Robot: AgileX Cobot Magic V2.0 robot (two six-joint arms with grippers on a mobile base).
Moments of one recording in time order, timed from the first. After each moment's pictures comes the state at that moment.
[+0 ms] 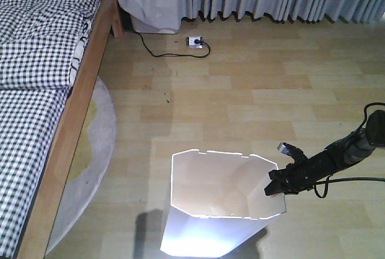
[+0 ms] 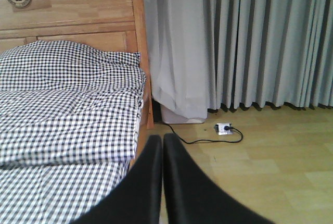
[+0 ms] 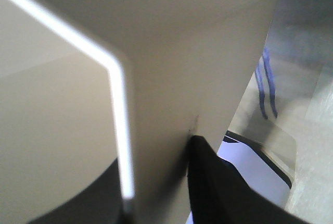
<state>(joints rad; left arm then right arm) 0.05 -0.02 0.03 0.04 0.12 -0.05 -0.24 2.96 -1.60 0.96 0.81 -1.14</state>
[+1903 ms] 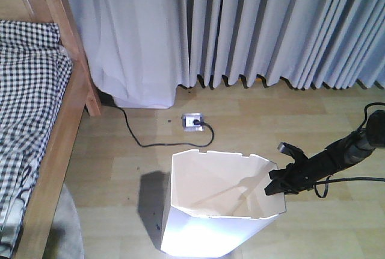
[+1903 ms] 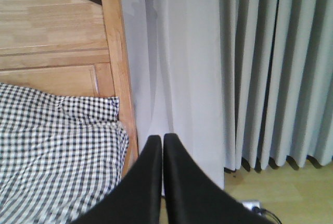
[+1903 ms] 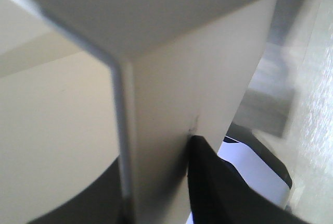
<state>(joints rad) 0.05 -0.02 0.03 0.04 0.12 -0.05 -0.24 2.96 -1.60 0.96 0.81 -1.14</state>
